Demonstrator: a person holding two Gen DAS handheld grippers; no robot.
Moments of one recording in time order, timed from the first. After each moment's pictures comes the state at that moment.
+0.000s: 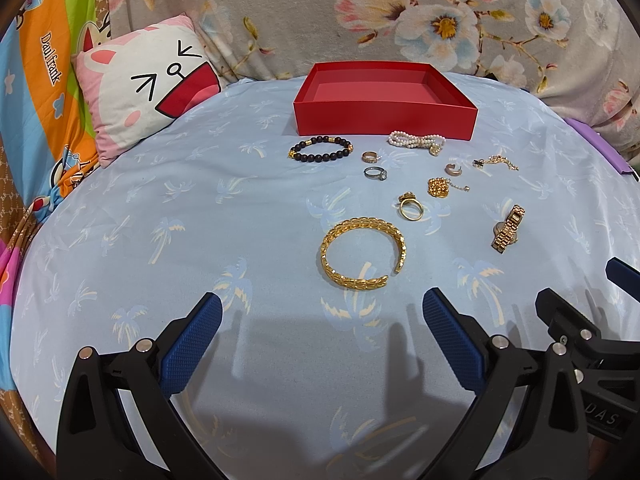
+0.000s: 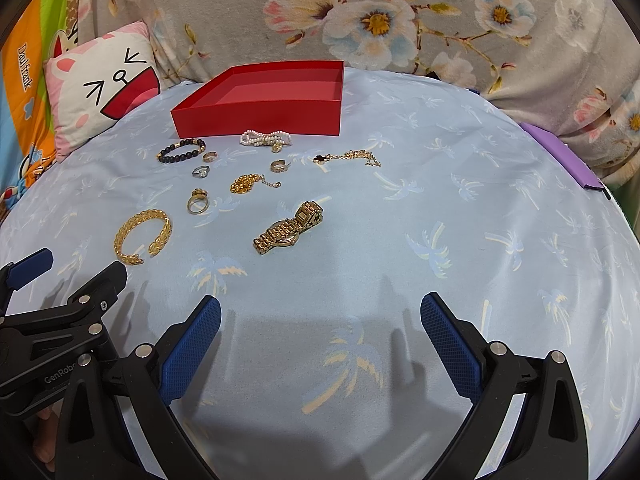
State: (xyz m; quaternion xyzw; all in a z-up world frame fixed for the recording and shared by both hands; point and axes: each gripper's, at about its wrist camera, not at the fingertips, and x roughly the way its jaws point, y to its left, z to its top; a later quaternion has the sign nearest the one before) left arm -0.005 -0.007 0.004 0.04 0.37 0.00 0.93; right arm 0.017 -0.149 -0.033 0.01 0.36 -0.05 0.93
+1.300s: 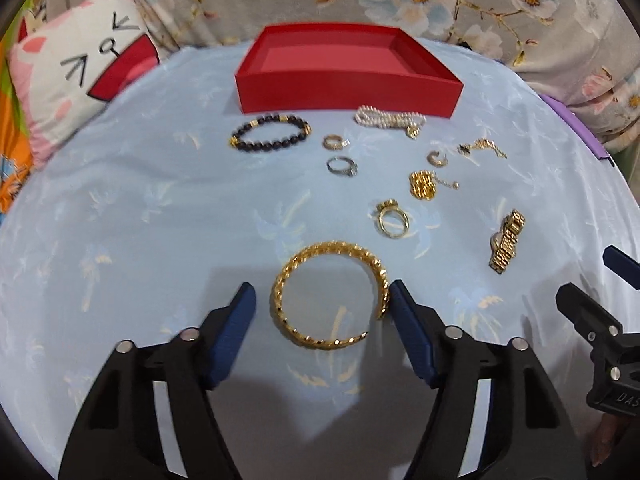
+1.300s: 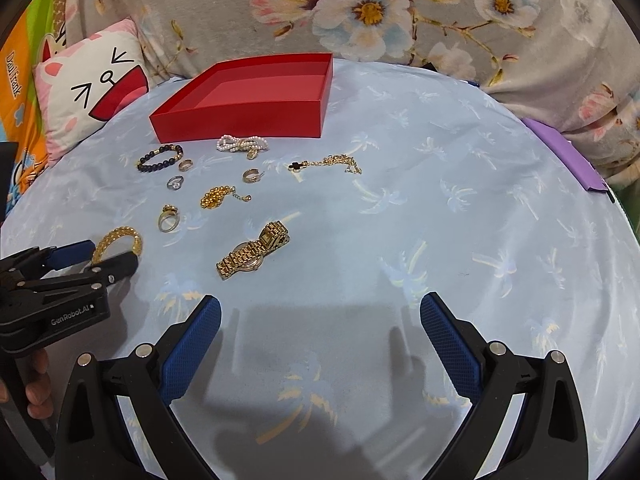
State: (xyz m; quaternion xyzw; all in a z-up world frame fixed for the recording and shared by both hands) left arm 0.055 -0.012 -0.010 0.04 0.43 -0.08 0.90; right arm 0.043 -0.177 -0.025 0.01 0.39 -0.05 0.92
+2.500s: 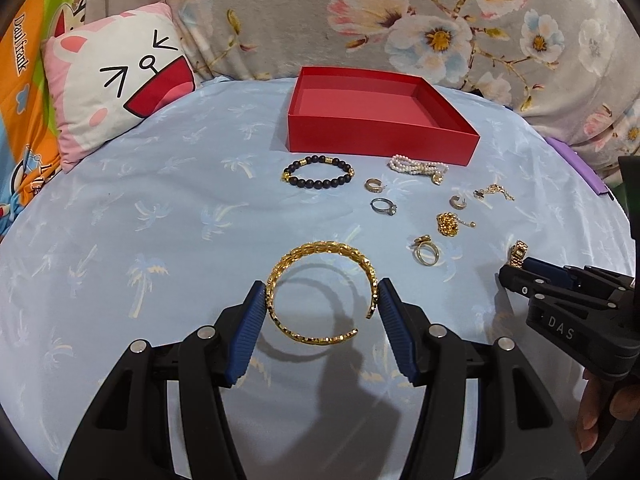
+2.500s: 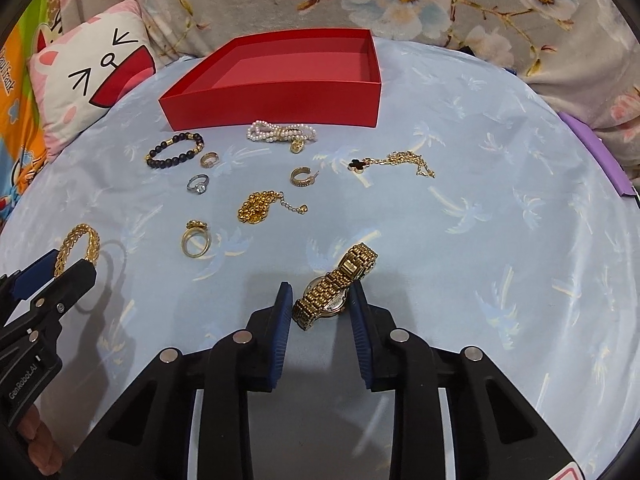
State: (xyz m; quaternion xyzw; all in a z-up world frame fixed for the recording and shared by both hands) left arm 0.039 0.027 0.010 0.01 0.38 -0.07 0.92; right arm 0.097 -0.137 -0.038 0.02 0.43 -0.03 0.90
